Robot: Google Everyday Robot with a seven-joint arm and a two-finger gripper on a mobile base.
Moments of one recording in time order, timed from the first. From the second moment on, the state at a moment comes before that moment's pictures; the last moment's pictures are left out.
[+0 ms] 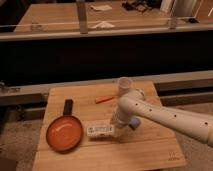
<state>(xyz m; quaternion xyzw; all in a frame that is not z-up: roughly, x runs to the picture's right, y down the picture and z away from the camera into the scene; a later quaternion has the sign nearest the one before) 0.044 0.202 0.764 -0.32 -0.18 -0.09 0.93</state>
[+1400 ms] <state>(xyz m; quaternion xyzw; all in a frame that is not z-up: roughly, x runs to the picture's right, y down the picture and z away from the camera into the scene) -0.052 0.170 0.744 -0.32 -0.18 -0.16 0.92</state>
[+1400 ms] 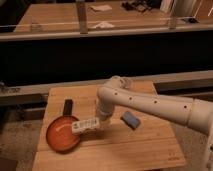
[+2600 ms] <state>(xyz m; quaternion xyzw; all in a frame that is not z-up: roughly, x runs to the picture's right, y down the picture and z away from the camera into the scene) -0.137 0.170 0.744 -0.31 -0.17 -0.25 0.90</state>
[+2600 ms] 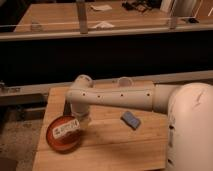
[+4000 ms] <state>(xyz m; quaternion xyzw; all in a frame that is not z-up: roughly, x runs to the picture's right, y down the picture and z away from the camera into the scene) -0.163 0.170 0.756 -0.30 -0.17 -0.28 0.89</state>
